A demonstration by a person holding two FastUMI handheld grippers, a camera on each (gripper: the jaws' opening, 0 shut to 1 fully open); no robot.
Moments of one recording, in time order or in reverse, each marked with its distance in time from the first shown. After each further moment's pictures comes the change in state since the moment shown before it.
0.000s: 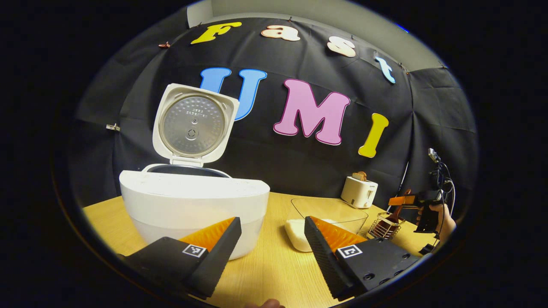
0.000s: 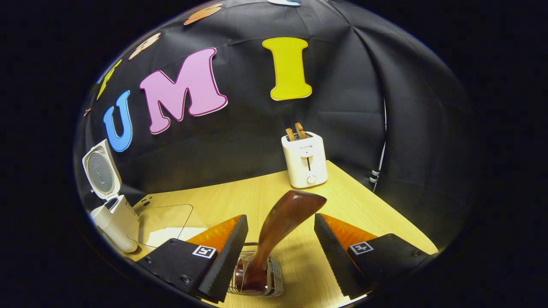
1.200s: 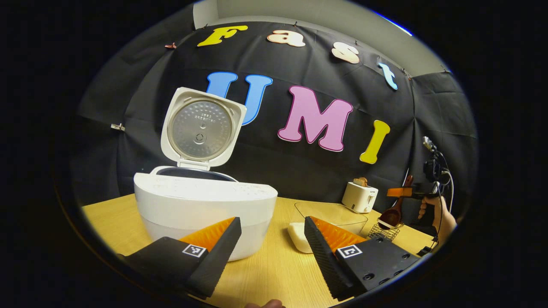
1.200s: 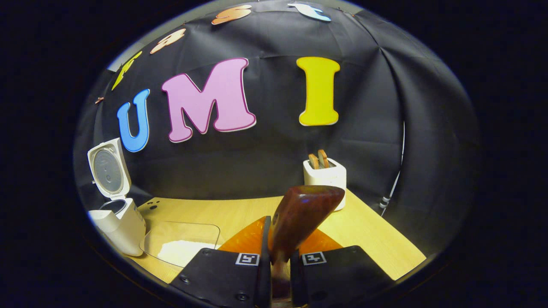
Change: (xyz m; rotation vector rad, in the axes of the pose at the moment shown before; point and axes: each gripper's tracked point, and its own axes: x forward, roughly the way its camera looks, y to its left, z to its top) left arm -0.019 0.014 0.011 0.006 -0.047 0.027; right arm -0.008 0.070 0.066 -0.104 -0.140 0.067
